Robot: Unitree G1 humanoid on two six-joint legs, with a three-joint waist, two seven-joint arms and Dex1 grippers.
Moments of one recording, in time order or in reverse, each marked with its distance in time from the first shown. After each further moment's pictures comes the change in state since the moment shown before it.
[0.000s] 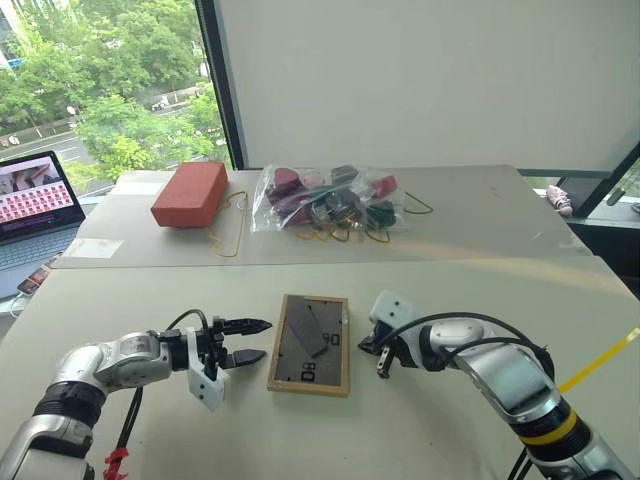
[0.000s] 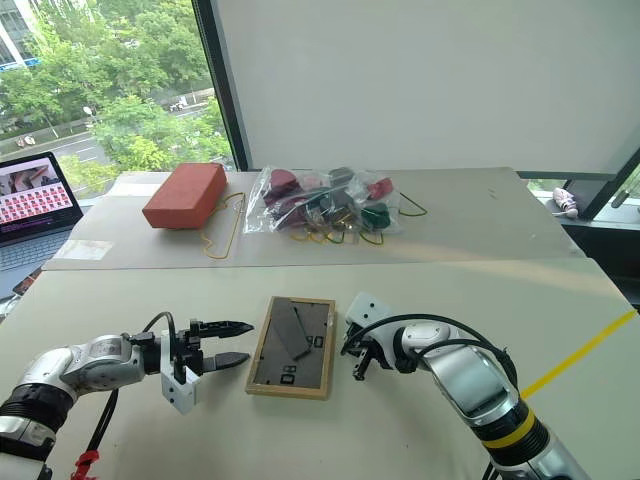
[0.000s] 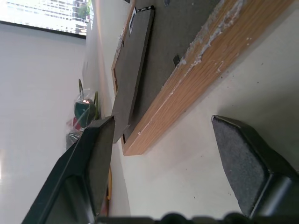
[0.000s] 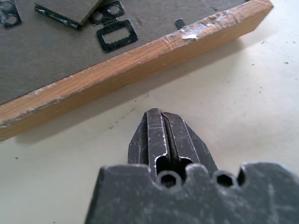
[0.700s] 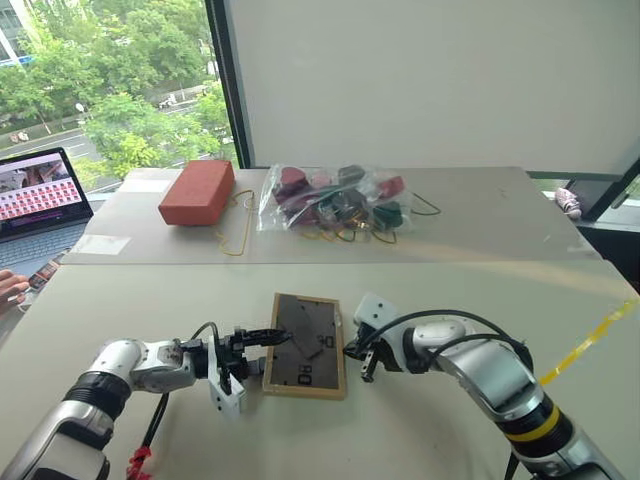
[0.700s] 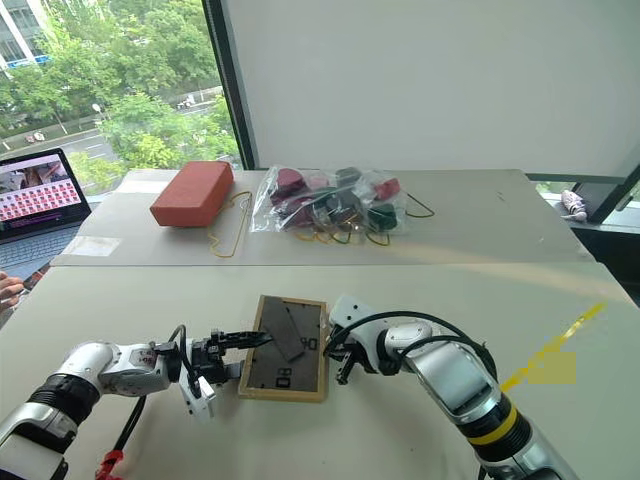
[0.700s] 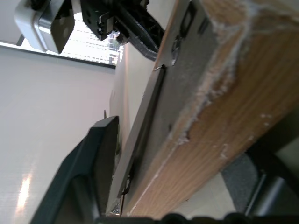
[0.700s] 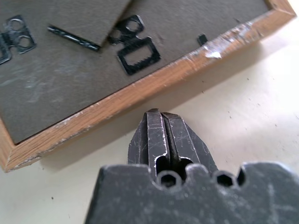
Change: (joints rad) left arm -0.052 -0.023 -0.211 -0.005 0.094 0.005 0.294; right arm -0.045 0.046 0.043 0.006 0.041 0.050 -0.052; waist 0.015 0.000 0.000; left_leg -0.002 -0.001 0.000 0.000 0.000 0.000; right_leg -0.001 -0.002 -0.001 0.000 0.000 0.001
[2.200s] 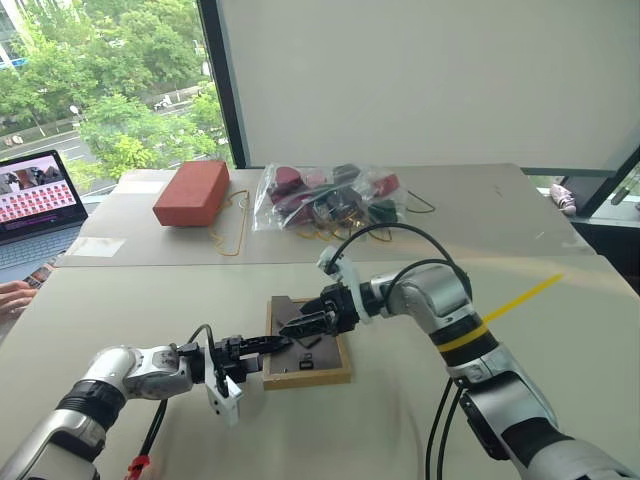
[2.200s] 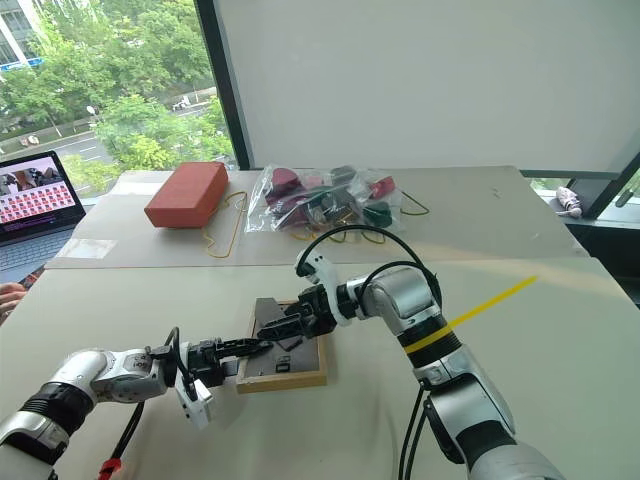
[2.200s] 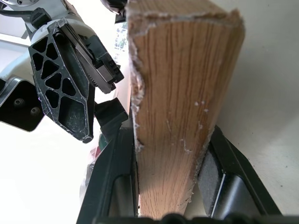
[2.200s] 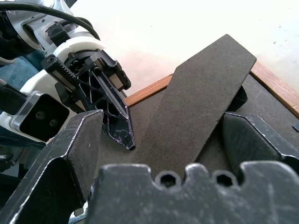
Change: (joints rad) left arm 0.054 0.018 -0.013 -0.056 -0.127 0.052 -0.057; right arm -0.404 0.278 -0.082 0.589 0.312 0.061 0.232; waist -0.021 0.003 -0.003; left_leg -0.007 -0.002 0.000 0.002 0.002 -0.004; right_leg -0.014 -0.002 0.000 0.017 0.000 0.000
